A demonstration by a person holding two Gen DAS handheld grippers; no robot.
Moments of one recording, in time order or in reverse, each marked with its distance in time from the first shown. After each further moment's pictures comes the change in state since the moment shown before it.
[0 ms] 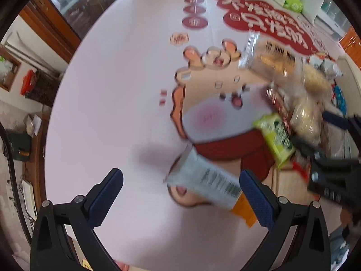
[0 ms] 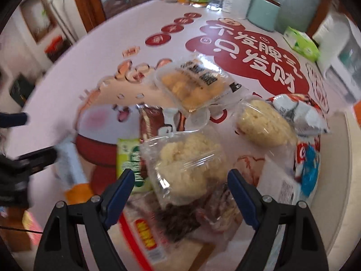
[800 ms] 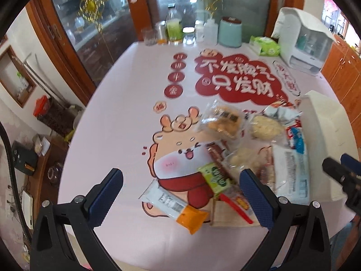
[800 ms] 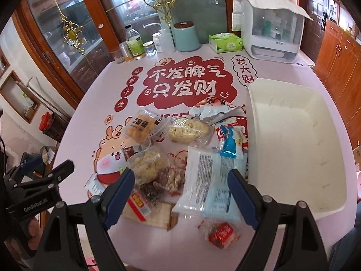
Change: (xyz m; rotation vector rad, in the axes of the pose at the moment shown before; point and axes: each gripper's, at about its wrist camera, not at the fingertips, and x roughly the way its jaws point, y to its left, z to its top) left arm -0.127 -0.064 0.005 -0.025 -0.298 0.019; right arm -0.152 -0.102 -0.052 0.441 -0.194 0.039
